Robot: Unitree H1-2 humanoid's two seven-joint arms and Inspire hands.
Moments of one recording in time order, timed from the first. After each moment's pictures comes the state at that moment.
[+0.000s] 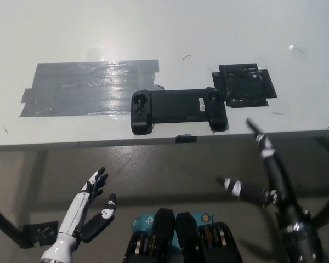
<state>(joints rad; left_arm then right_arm) -0.03 0.18 -0.10 -0.01 0.15 0.01 -0.06 -0.20 -0.09 0.12 0.00 -0.34 -0.18 -0.11</state>
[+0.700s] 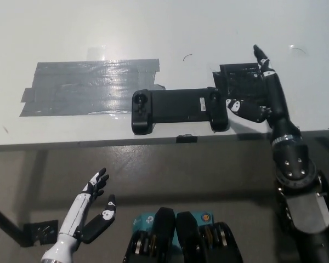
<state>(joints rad) -0.03 0.18 -0.10 -0.01 0.16 0.01 -0.06 -0.63 -0.07 0.01 0.44 -0.29 -0.04 -0.12</state>
